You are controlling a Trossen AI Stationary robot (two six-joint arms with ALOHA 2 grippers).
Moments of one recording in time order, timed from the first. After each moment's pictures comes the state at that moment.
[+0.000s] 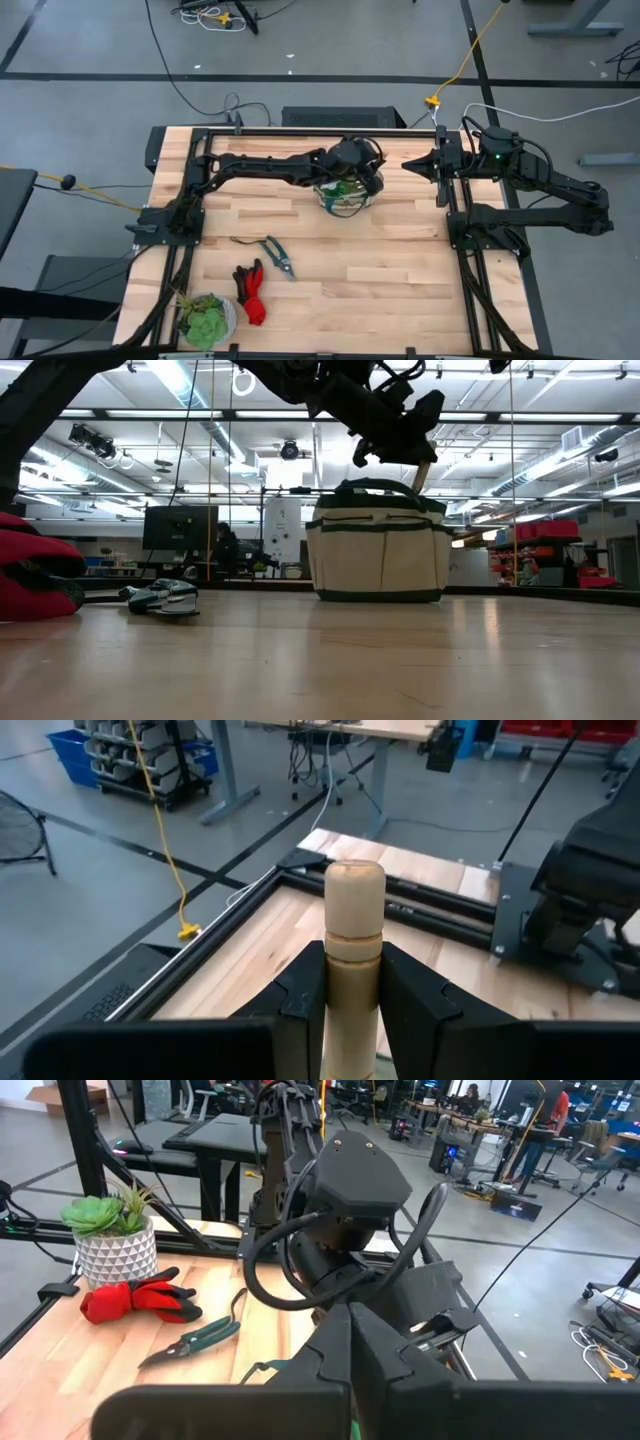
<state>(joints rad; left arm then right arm) 0.15 2.09 1.73 0.07 -0.32 -0.12 -0.27 0.71 0.96 -0.43 -0.19 -0.20</state>
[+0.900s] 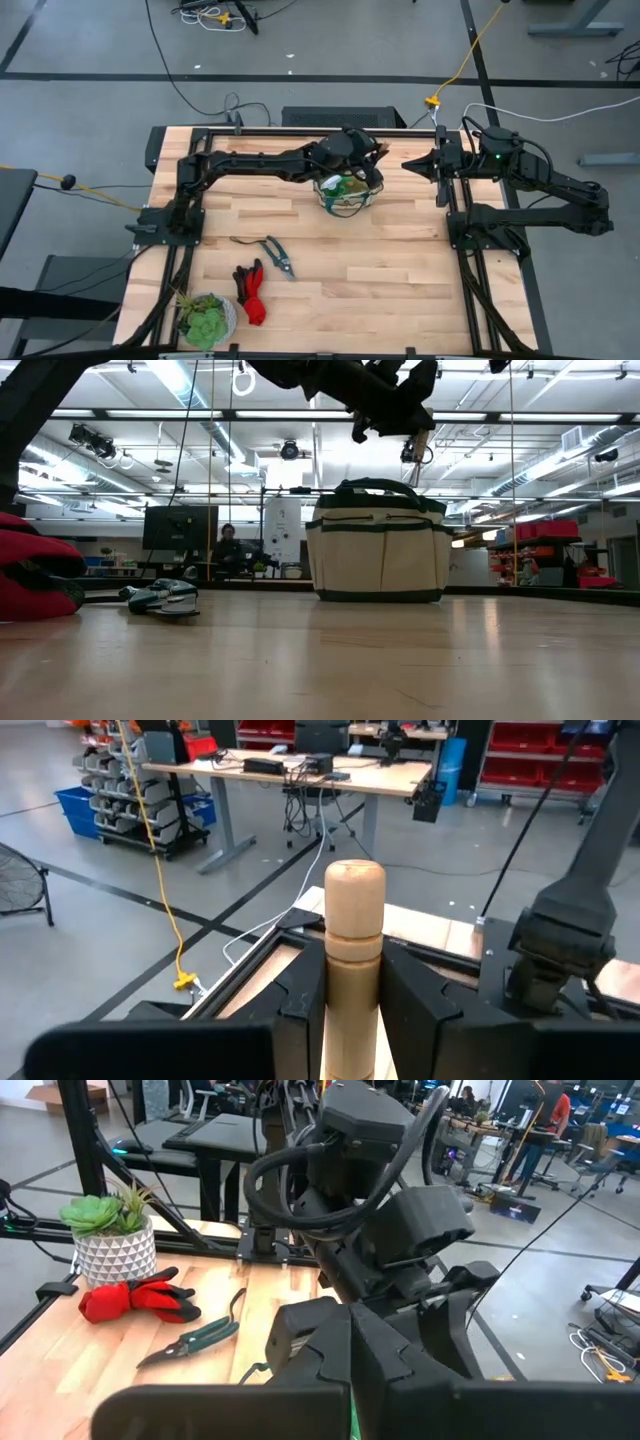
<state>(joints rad) 0.16 2.03 1.73 0.13 -0.31 -0.07 -0.27 0.71 0.96 -0.43 -0.19 -0.20</state>
